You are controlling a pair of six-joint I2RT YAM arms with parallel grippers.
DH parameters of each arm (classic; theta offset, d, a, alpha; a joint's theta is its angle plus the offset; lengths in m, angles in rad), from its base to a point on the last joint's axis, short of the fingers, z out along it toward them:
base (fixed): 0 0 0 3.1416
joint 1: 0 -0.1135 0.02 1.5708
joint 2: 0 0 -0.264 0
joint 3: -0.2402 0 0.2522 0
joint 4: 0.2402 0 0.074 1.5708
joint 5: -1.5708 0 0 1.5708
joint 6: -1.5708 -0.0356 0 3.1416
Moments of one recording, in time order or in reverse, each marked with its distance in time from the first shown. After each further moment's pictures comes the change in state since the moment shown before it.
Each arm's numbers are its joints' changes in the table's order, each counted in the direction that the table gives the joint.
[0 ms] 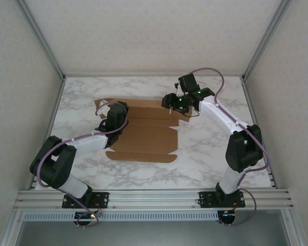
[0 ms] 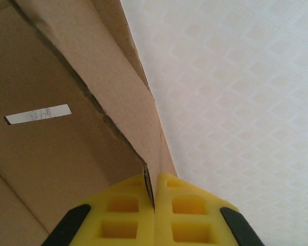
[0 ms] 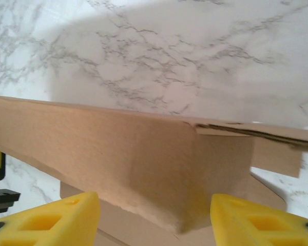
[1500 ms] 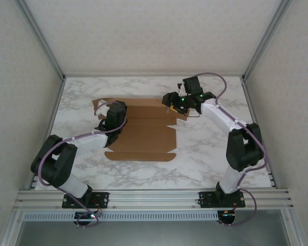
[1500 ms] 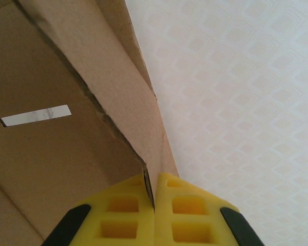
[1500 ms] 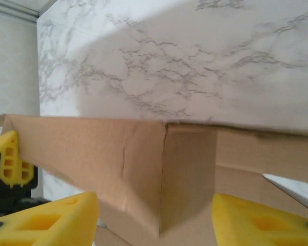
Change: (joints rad) left arm -0.013 0.016 -0.010 0.000 0.023 0.012; right arm 0.051 -0.029 0.118 -0.185 0.111 -0.101
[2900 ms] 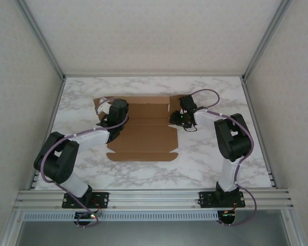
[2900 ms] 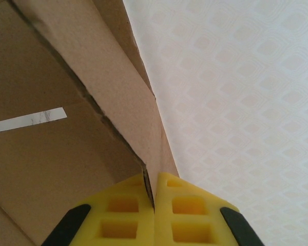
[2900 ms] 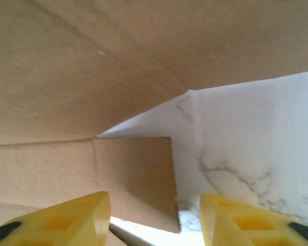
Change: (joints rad) left arm 0.000 0.042 -0.075 0.071 0.002 0.019; right arm 0.002 0.197 0.231 -0.224 -0.254 0.098
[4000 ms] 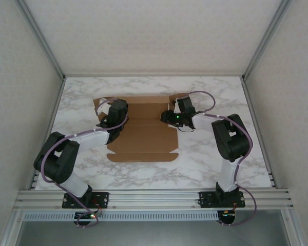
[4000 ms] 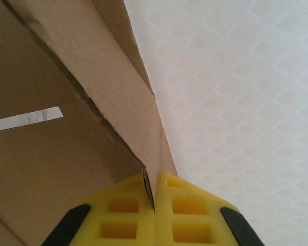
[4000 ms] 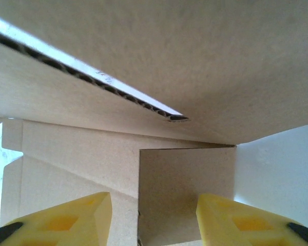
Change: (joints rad) left arm -0.002 -0.001 0.019 -0.036 -0.008 0.008; right arm -0.040 0.007 0.070 -0.270 0.226 -0.033
